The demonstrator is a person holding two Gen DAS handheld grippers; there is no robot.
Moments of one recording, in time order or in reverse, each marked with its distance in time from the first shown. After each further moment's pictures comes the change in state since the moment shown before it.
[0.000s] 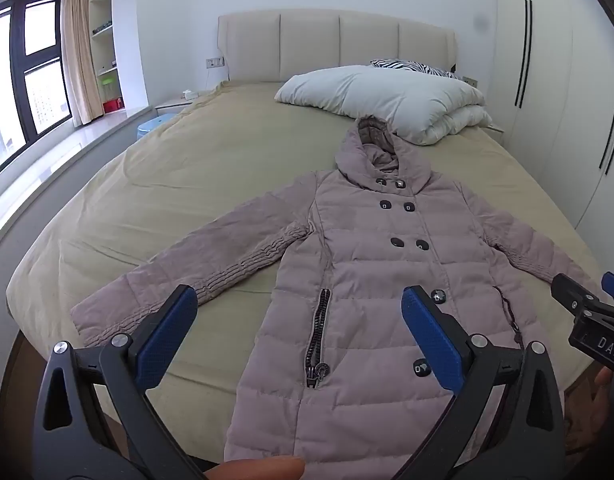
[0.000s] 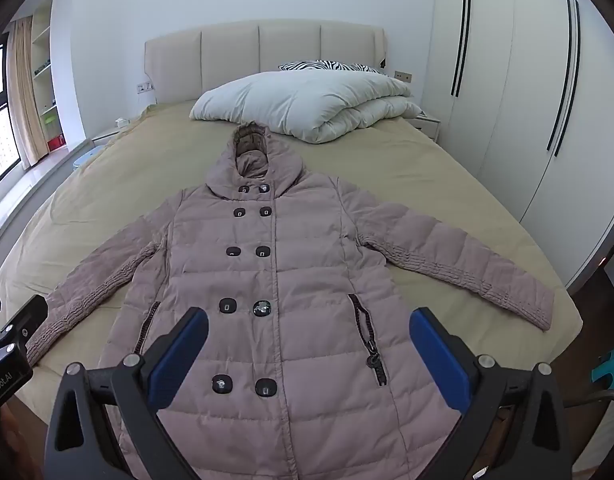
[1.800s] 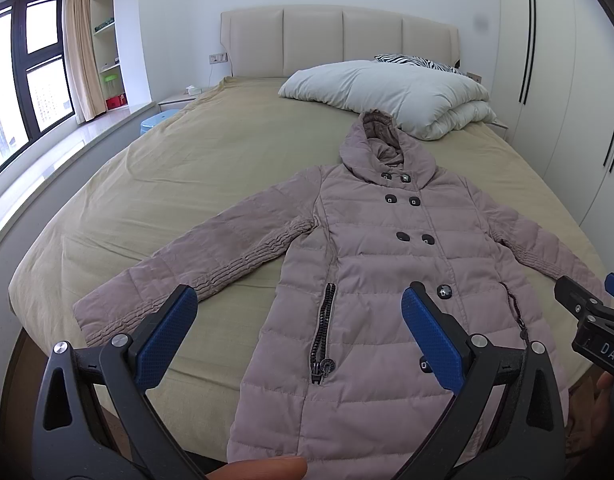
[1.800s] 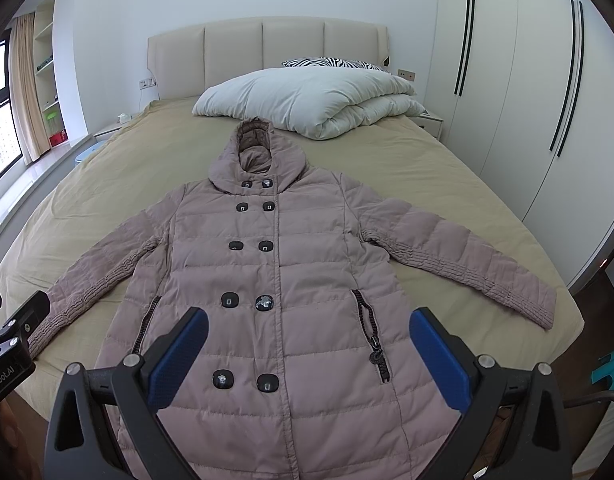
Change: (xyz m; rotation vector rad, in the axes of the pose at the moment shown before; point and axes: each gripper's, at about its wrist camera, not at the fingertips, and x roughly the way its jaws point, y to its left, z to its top) left arm 0.003 0.004 -0.003 0.010 0.002 0.010; right arm 0.002 0.004 -0.004 -0.013 0.001 -0.009
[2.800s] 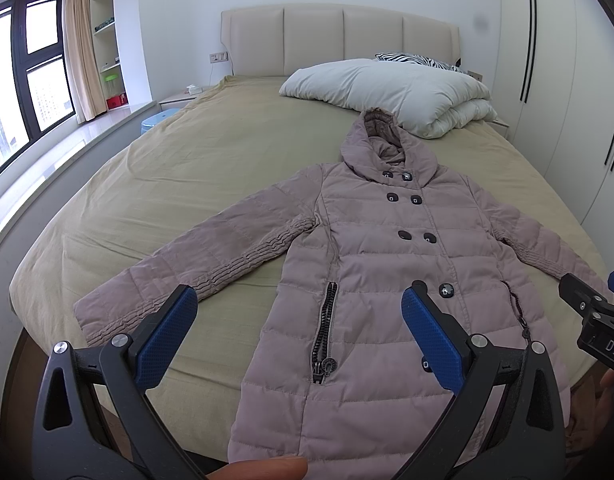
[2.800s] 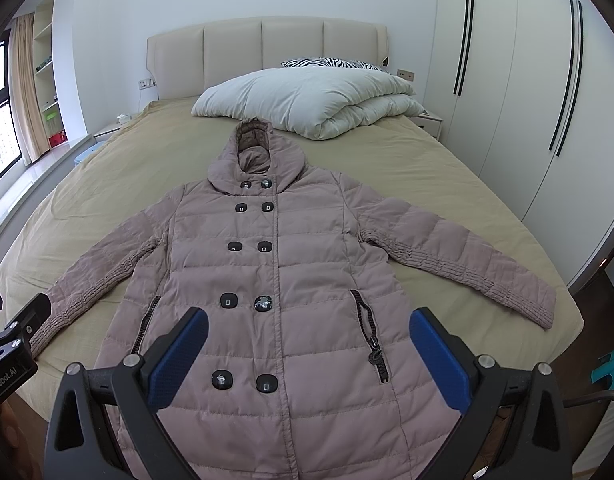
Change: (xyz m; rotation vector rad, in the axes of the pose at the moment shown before) left arm 0.002 0.002 -0.002 0.001 0.003 0.002; right arm 0.000 -0.001 0.000 0.000 0.001 0.000
